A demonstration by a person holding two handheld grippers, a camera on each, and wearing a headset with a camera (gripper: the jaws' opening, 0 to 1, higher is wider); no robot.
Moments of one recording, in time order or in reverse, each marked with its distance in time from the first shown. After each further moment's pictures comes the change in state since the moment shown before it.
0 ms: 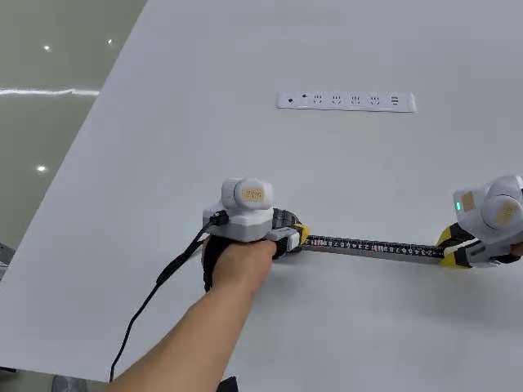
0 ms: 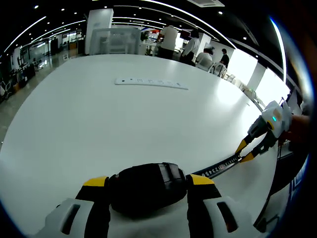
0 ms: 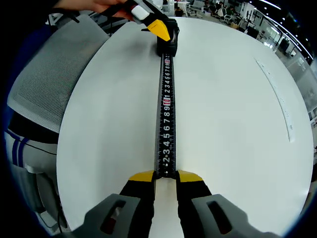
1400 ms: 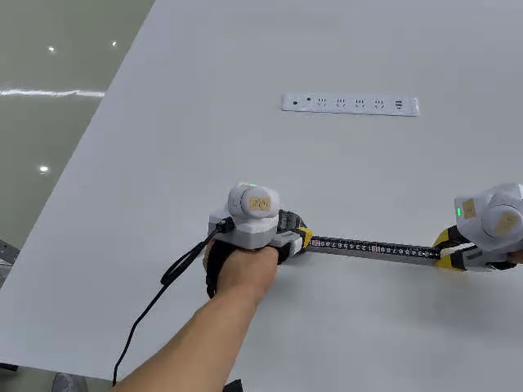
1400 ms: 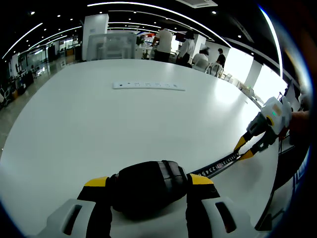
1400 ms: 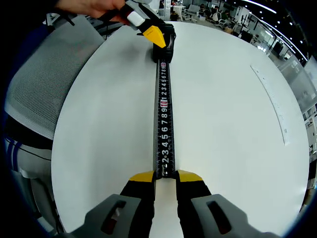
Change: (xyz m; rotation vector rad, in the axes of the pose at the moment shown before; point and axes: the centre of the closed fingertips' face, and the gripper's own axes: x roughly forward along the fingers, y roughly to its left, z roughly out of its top) left arm 0.000 0.000 0.000 0.043 -0.039 -0.004; right arm 0.003 -0.002 0.014 0.010 -0.053 -0.067
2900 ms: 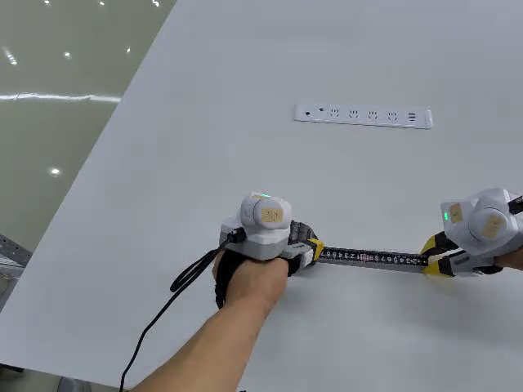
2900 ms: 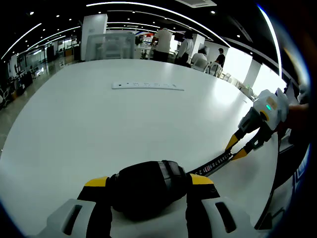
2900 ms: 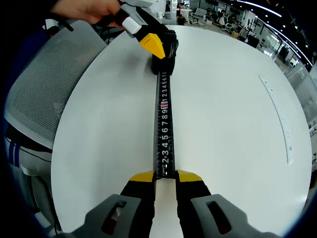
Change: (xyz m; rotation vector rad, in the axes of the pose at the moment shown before) left arm 0.000 0.000 0.000 0.006 0.001 -0.009; right arm 0.015 -0.012 0.032 -0.044 -0.018 0.050
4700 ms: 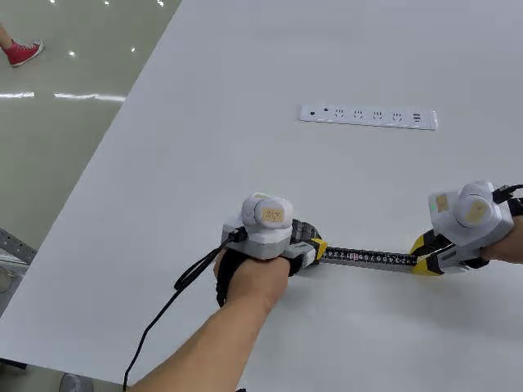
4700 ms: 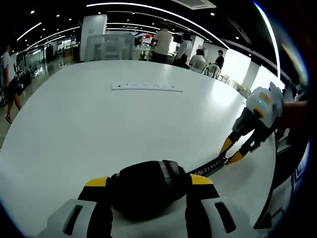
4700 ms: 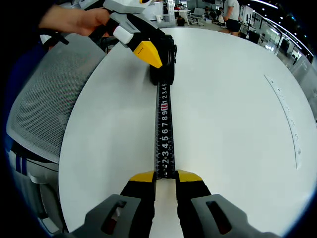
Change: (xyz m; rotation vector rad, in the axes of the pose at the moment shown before) left arm 0.000 0.001 0.000 -0.005 -0.012 -0.020; right arm 0.010 0.005 0.022 0.051 -0.028 0.078
